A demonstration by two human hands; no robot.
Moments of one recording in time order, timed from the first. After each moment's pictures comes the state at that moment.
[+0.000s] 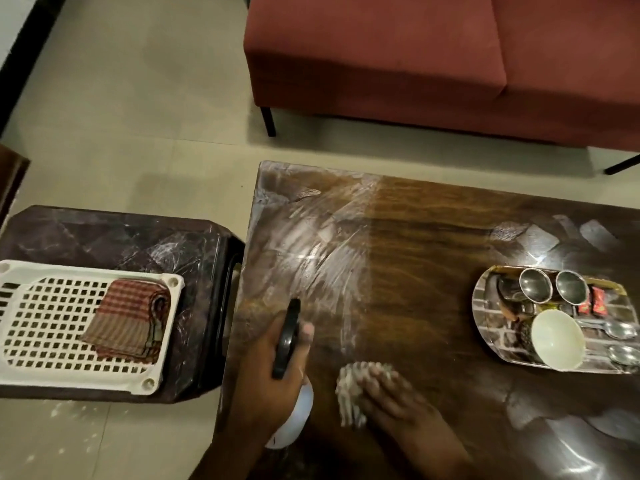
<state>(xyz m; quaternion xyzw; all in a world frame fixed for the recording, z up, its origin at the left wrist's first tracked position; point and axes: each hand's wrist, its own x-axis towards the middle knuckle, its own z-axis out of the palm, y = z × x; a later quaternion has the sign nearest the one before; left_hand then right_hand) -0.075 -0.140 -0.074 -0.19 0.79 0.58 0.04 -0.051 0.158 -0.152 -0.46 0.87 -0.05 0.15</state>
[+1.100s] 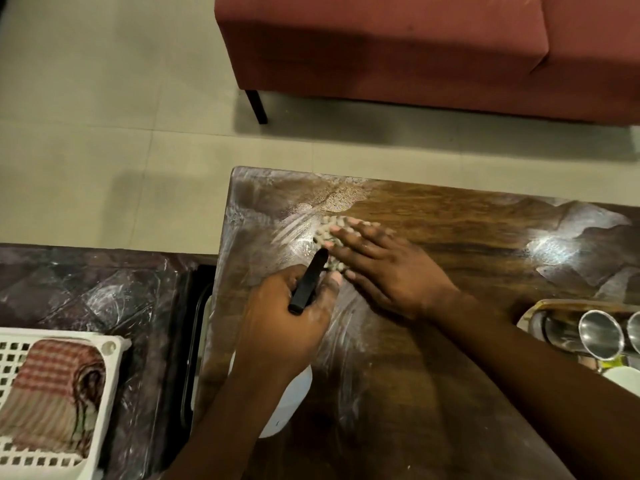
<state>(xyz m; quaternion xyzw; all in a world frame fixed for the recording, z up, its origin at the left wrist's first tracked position) -0.234 -0.127 -0.096 -0.24 0.81 0.54 0.03 -0.349 0.077 -0.174 -0.43 0.89 -0.04 0.13</state>
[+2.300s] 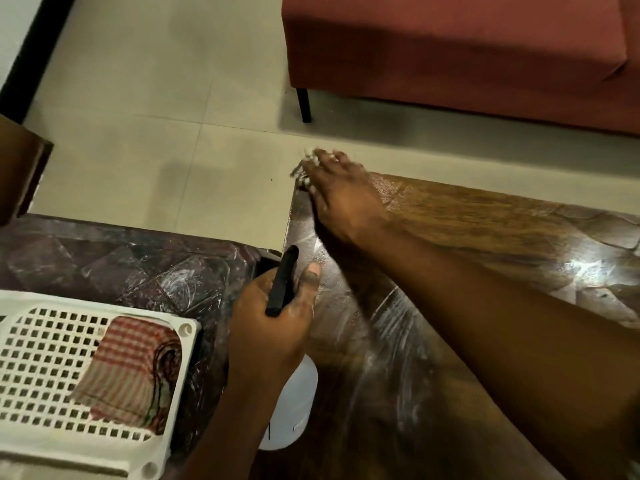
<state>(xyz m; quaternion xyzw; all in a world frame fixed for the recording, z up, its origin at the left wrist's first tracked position) -0.203 -0.207 -0.114 -0.35 0.75 0.57 -0.01 -0.401 -0.128 -0.173 -0.29 0.94 -0.11 0.14</state>
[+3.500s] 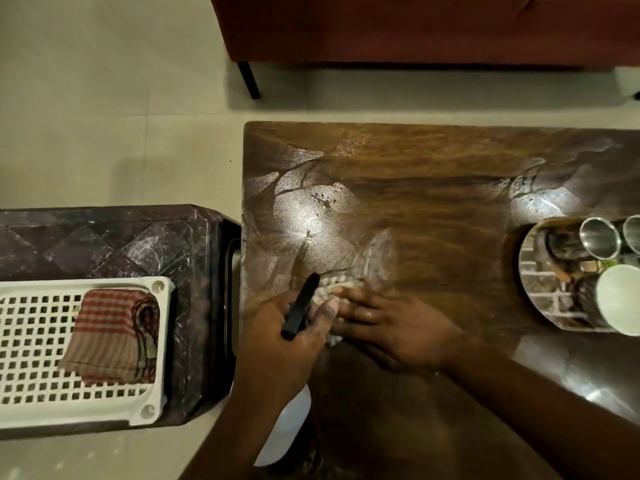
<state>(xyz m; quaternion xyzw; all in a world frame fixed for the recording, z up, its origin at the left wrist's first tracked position) -0.117 -0.161 -0.098 -0.23 0.77 0.58 0.12 -0.171 0.067 -0.172 -0.54 0.83 -0.09 0.12</state>
